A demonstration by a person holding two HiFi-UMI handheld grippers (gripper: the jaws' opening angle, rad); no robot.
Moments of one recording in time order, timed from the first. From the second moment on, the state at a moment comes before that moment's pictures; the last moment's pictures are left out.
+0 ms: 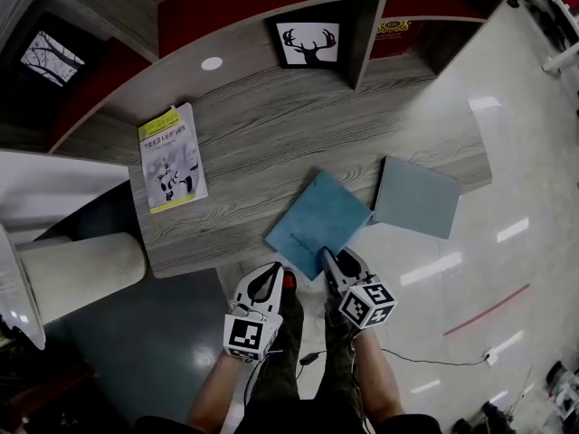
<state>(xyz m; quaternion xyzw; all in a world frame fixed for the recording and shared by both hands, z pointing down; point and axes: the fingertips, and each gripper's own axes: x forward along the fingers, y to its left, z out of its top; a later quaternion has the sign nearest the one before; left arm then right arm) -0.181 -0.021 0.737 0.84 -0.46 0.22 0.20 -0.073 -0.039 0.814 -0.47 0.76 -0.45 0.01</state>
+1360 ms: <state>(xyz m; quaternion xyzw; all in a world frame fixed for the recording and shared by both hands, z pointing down) -0.239 -0.033 0.542 0.85 -0.51 0.10 0.09 -0.069 -0.040 0.550 -0.52 0.82 -0.22 0.02</state>
